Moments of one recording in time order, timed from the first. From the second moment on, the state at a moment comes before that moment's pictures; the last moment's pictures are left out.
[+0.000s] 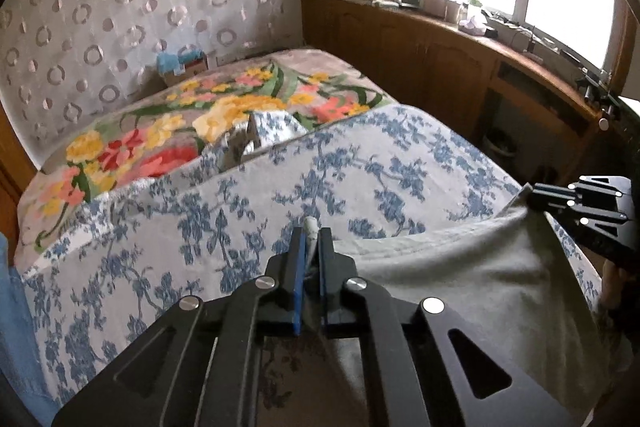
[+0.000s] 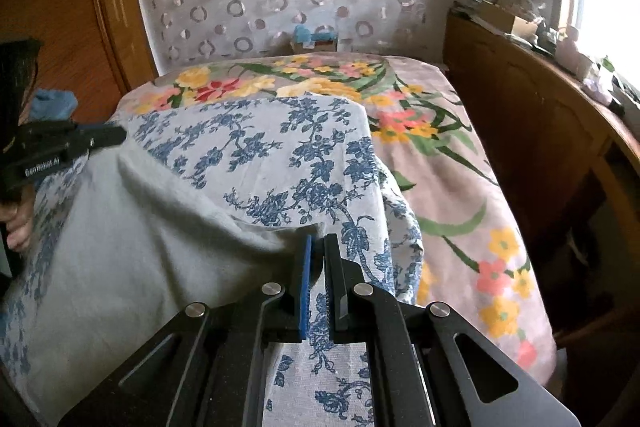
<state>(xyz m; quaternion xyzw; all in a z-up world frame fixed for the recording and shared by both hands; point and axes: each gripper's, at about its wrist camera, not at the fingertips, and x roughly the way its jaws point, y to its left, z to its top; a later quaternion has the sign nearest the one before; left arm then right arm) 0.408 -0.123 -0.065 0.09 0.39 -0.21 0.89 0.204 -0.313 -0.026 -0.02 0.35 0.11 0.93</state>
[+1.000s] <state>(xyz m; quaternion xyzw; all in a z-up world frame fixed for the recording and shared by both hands) 0.273 -0.115 -0.037 0.10 0.36 -0.22 0.90 0.084 -0.327 -0.010 0.01 0.31 0.12 0.94</state>
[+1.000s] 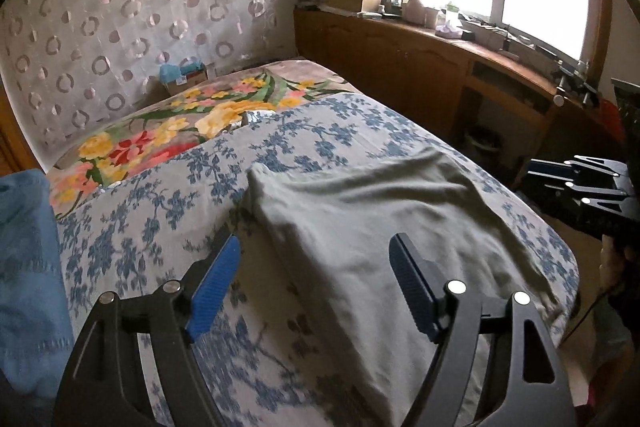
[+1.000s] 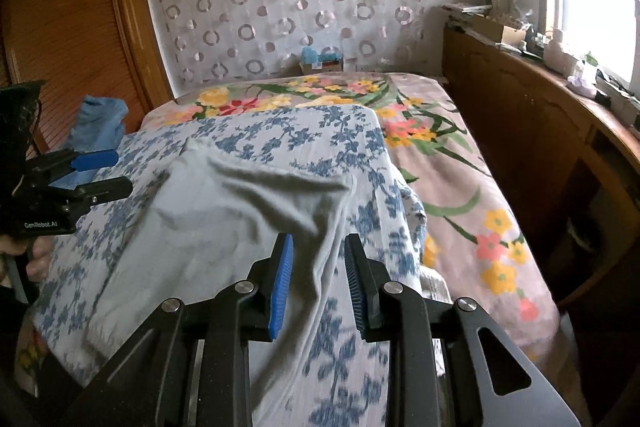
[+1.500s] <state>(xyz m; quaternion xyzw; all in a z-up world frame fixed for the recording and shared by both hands) 0.206 -0.111 -0.036 0.08 0.35 -0.21 0.91 0.030 -0.327 -0.007 0.02 0.30 0.12 0.95</state>
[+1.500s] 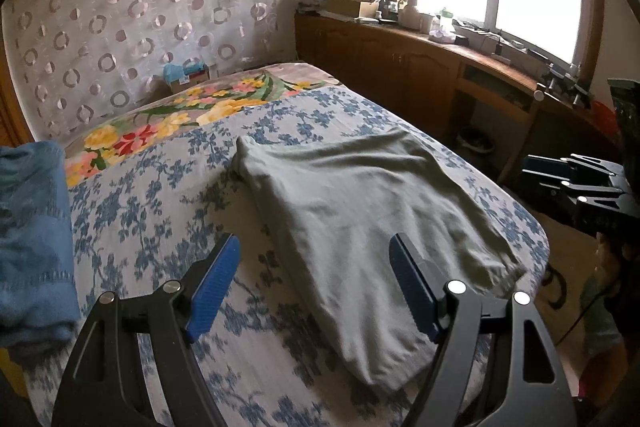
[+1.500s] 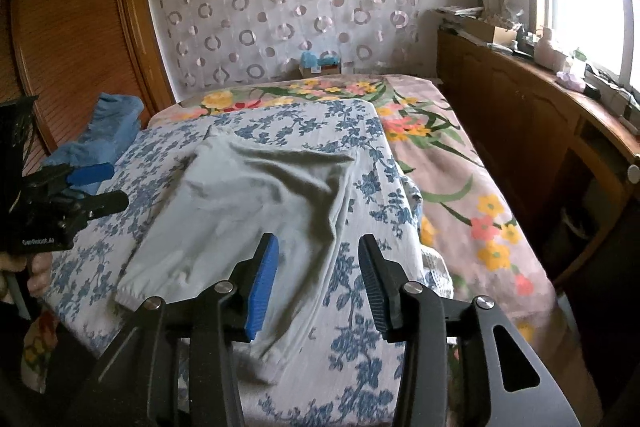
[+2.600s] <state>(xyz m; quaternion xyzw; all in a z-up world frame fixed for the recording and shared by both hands) 0.153 -0.109 -0.097 0.06 0.39 -0.19 0.90 0.013 -0.308 -0.058 0.03 0.35 0.13 0.93</state>
